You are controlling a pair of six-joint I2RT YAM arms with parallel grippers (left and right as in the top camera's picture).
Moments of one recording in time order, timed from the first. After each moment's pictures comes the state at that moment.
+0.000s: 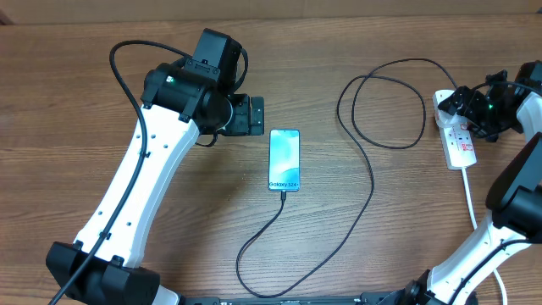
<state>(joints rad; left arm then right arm) -0.38 1.68 1.74 -1.29 0.05 -0.39 -0.50 2.16 1.63 -0.80 -0.39 0.03</state>
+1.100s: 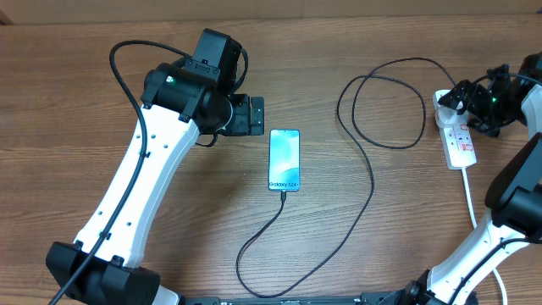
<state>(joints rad) -0.38 1.68 1.74 -1.29 0.05 -0.39 -0.50 2.17 1.73 -0.93 -0.42 0.02</state>
